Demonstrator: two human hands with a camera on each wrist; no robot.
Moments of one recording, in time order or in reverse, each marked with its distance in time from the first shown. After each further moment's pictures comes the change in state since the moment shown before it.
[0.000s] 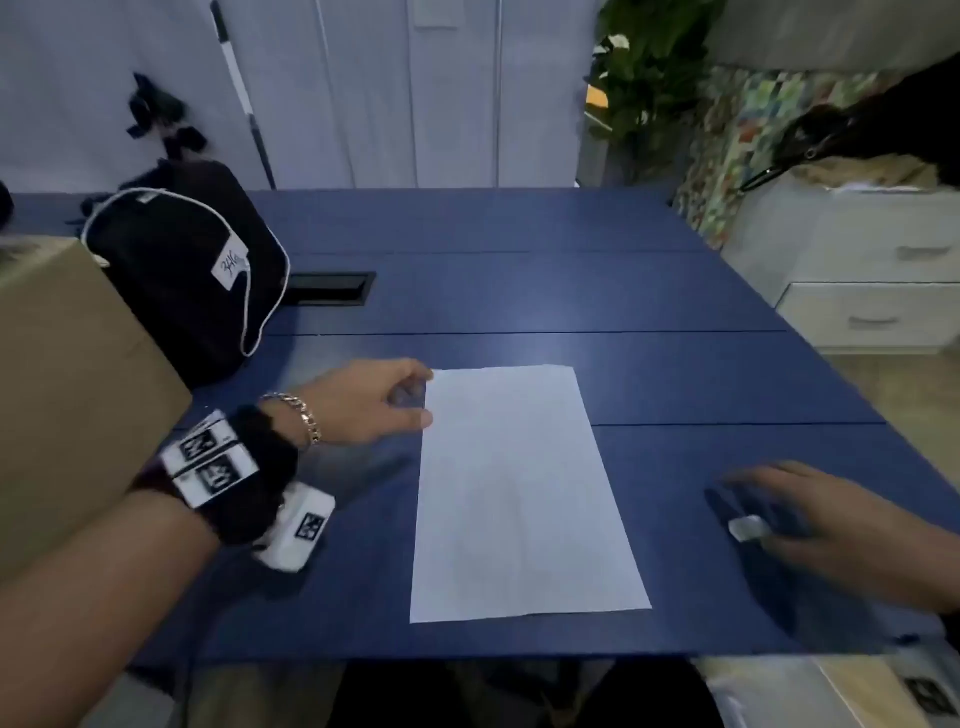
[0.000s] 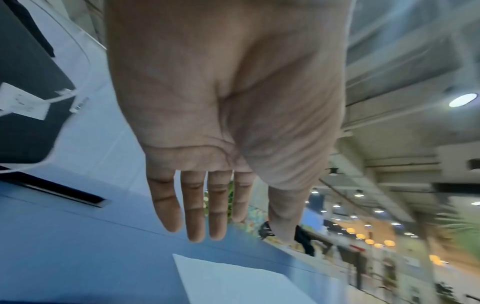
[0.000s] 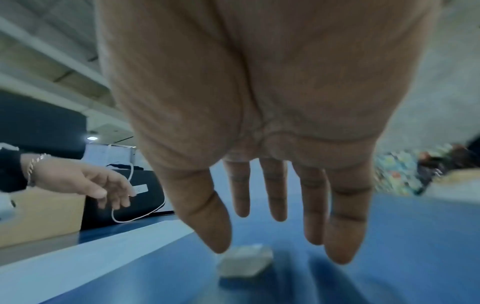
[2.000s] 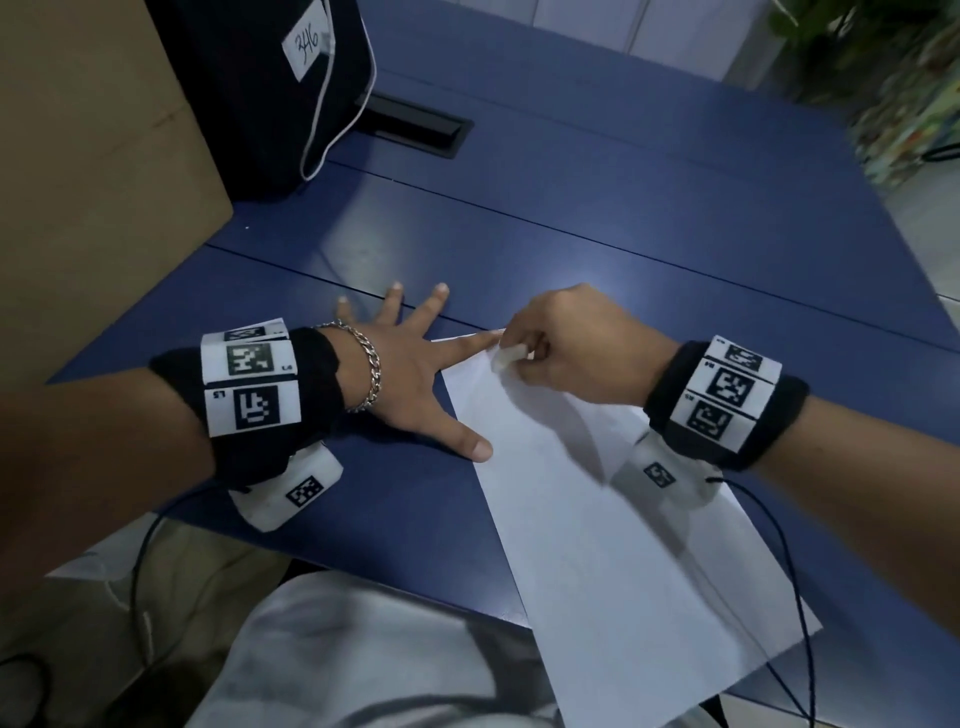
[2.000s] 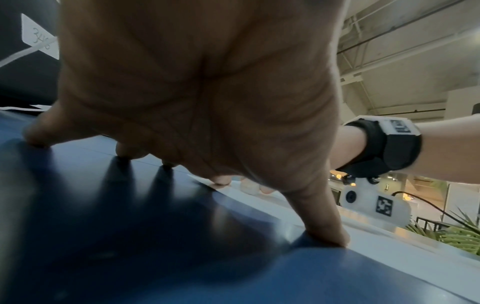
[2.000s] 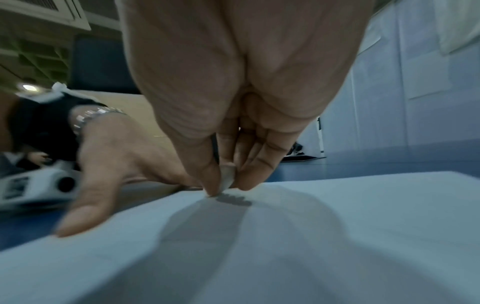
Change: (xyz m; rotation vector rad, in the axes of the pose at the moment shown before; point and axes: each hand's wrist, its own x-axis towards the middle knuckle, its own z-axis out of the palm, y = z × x) left_hand -0.029 -0.022 0.060 0.234 -0.389 -0.412; right_hand 0.207 -0.265 0.011 -0.118 -0.101 -0.484
